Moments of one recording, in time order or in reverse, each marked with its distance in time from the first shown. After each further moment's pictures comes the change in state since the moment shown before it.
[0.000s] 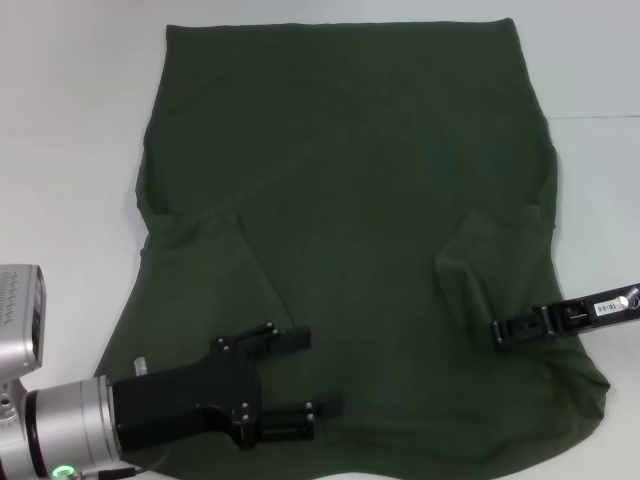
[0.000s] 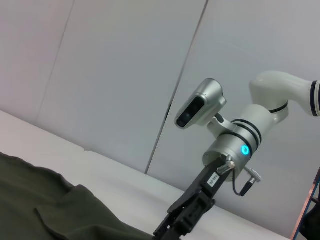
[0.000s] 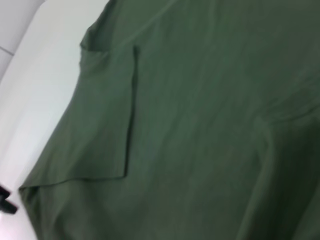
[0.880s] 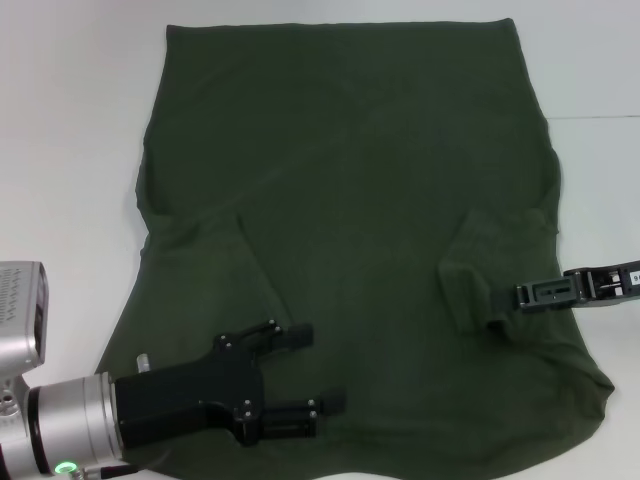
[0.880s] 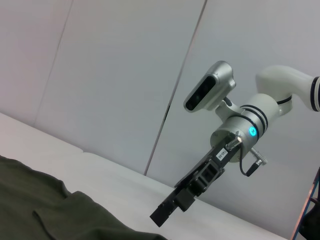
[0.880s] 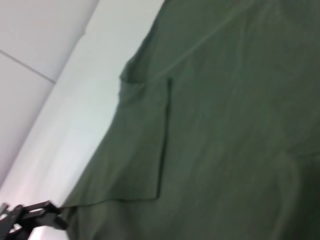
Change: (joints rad) left arm -0.007 -0.001 -0.001 0.000 0.000 0.000 0.000; right arm -0.008 -0.019 0.128 -0.078 0.001 -0.138 0.009
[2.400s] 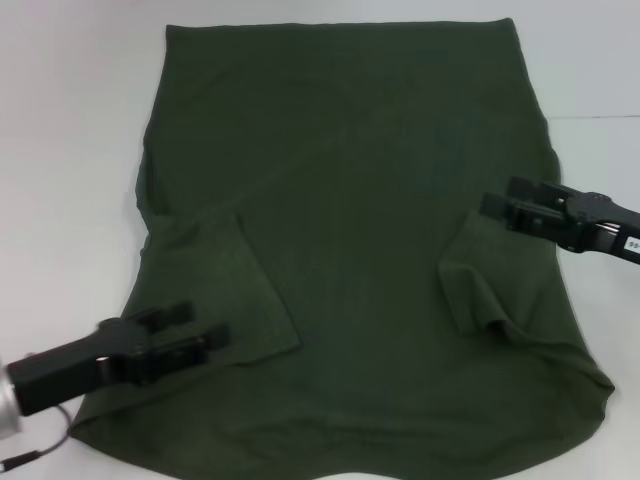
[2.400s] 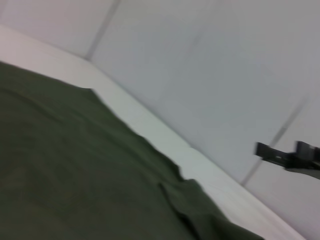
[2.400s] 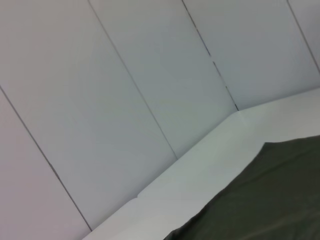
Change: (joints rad) left arm 0.100 0.025 -0.122 0.186 0.036 -0.073 -0.380; right arm -0.133 0.121 0.173 0.107 0.438 0.076 -0.702
